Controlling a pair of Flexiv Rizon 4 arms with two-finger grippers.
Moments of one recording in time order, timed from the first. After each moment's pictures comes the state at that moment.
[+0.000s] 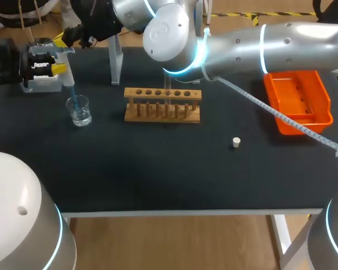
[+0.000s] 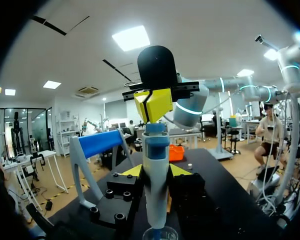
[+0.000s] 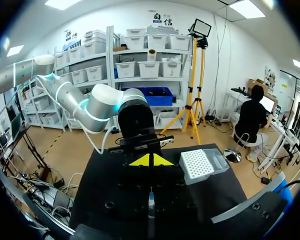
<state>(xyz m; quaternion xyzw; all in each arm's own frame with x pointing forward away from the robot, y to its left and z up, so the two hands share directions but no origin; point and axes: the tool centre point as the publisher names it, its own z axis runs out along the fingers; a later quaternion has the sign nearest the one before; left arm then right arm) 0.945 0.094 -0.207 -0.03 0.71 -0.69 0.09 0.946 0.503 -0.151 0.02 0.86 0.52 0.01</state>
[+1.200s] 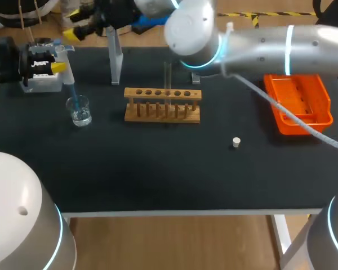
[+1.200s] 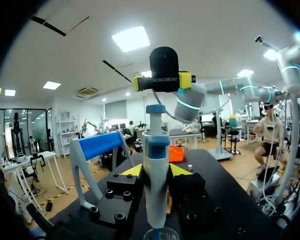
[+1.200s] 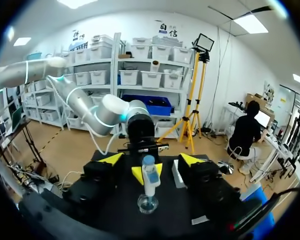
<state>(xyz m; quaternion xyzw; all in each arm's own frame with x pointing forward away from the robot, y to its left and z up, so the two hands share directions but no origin) 0.946 0.093 -0.203 -0.03 0.71 -0.69 0.09 0.939 0.453 -0.101 -0.02 0.84 0.55 0.04</state>
